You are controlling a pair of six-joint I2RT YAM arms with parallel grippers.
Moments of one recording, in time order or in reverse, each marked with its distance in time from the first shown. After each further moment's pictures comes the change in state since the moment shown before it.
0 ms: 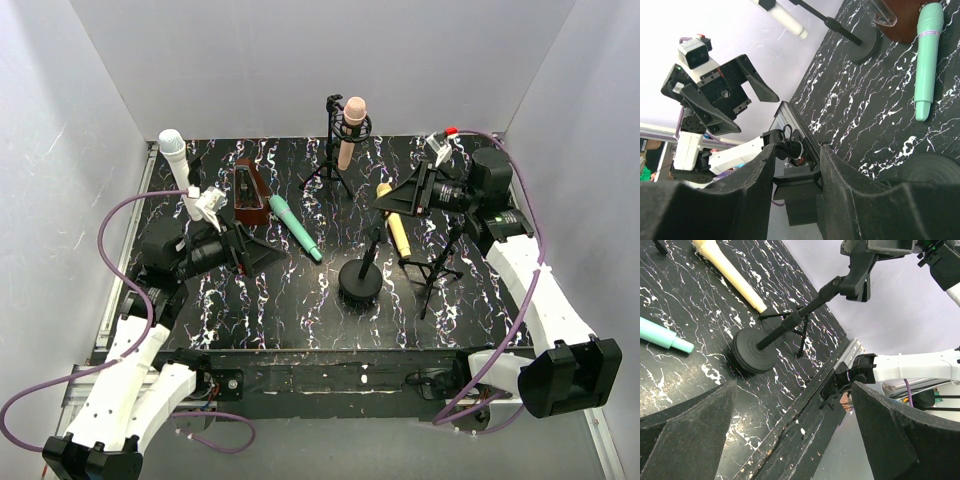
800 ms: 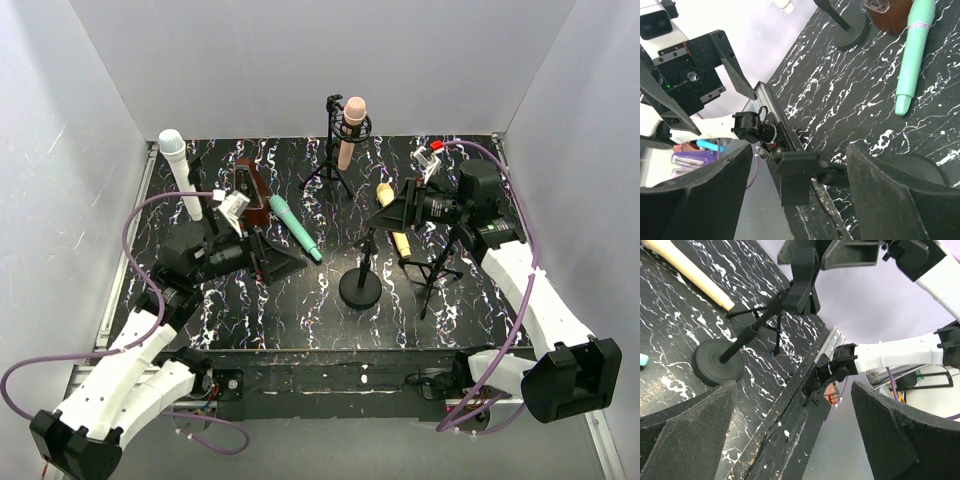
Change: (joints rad) left arm -0.185 0.024 -0.049 0.161 -0.073 -0.078; right arm 0.055 -0.016 -0.088 -0.019 0.010 -0.209
